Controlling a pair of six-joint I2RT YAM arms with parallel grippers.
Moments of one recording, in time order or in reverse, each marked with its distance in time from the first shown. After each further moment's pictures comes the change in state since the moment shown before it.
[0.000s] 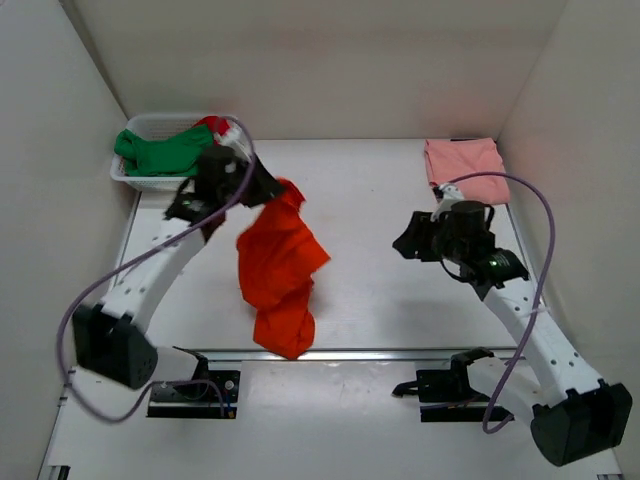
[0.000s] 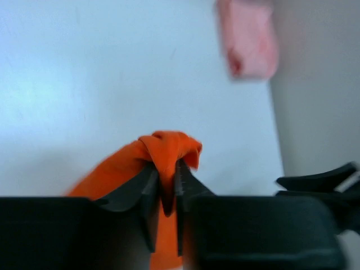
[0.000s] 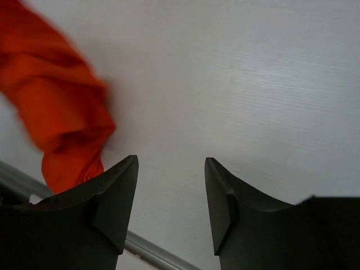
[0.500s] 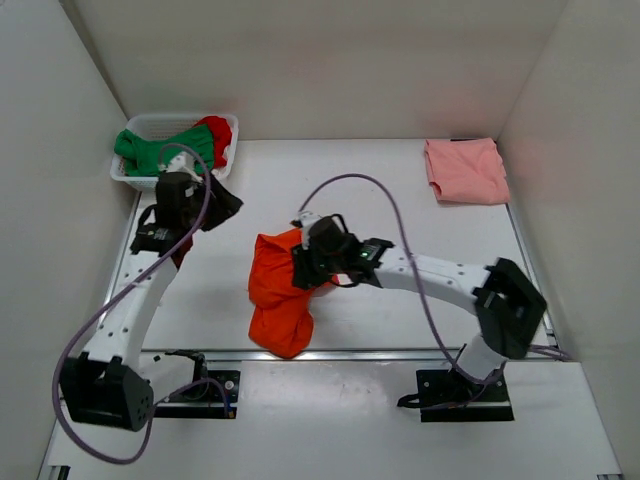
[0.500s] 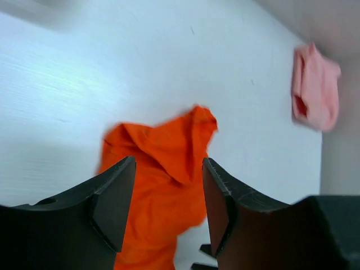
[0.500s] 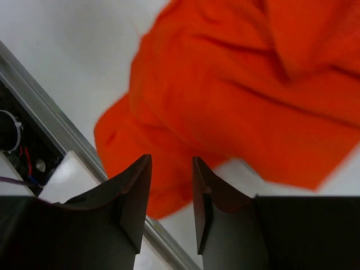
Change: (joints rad) left arm 0.167 -0.115 -0.297 -0.042 -0.057 -0.025; right arm 0.683 0.645 0.235 0.228 0.110 0.095
